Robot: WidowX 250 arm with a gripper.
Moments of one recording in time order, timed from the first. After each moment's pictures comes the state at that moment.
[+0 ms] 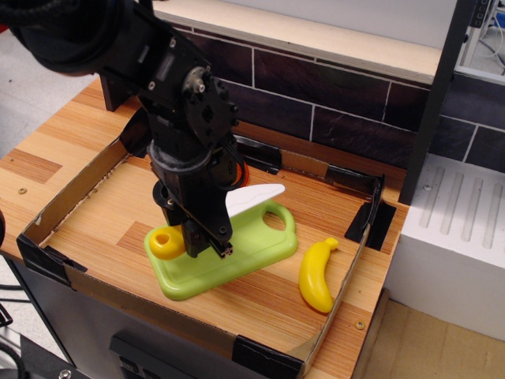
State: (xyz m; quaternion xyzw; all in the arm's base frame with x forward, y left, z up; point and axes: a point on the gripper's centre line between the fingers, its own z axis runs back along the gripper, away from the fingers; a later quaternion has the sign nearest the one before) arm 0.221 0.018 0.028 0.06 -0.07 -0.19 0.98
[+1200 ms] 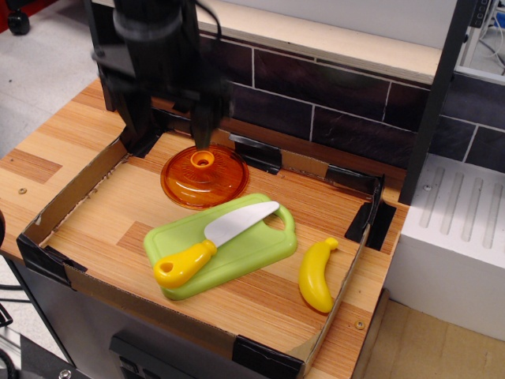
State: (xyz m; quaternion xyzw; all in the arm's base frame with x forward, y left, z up) arm 0.252 0.057 0.113 0.06 -0.13 0.12 0.98
